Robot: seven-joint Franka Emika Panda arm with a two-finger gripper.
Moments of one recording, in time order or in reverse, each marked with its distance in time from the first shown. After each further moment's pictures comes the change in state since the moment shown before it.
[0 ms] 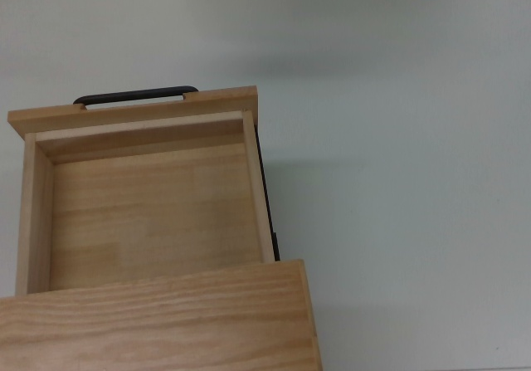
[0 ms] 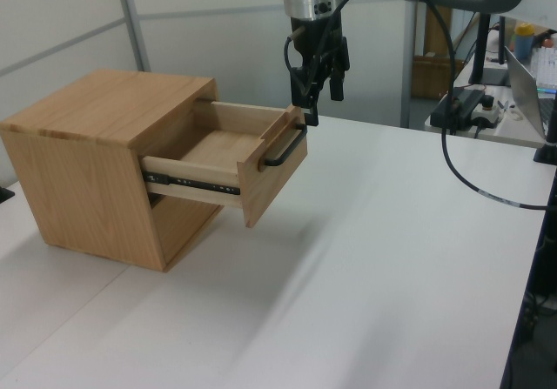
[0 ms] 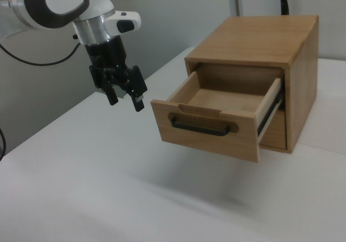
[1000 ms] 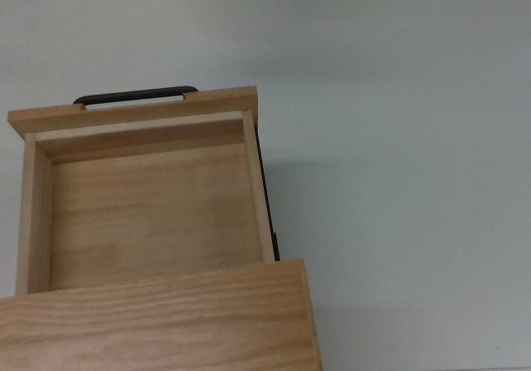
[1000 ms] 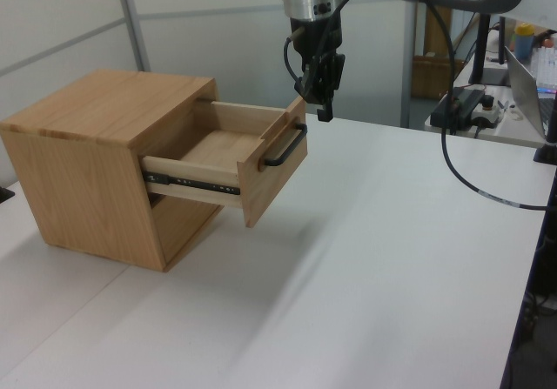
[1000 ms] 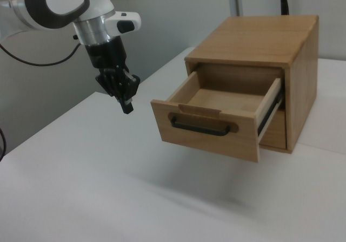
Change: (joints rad) arm 0.000 0.003 0.001 -0.001 0.000 0.000 0.000
